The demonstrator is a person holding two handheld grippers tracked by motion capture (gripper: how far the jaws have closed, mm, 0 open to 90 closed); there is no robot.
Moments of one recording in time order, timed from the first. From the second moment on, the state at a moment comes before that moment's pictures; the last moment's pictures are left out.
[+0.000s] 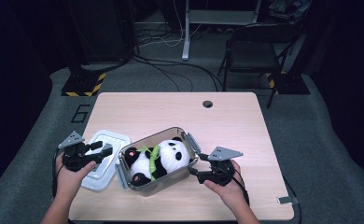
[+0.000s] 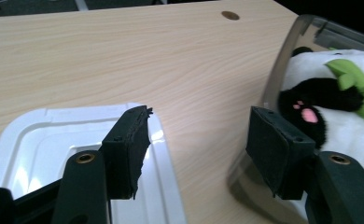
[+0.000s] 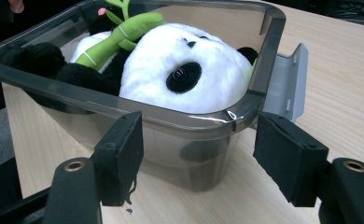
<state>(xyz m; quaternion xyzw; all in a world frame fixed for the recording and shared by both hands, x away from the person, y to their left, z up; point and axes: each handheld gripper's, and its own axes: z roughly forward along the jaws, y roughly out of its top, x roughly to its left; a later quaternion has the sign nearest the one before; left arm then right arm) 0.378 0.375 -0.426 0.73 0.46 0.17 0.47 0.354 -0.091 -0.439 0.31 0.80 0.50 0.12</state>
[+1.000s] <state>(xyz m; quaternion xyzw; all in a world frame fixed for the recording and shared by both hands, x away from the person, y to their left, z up) 0.406 0.400 -0.493 0.74 0.52 0.21 0.37 0.358 -0.085 -0.447 0.32 0.80 0.49 0.16</state>
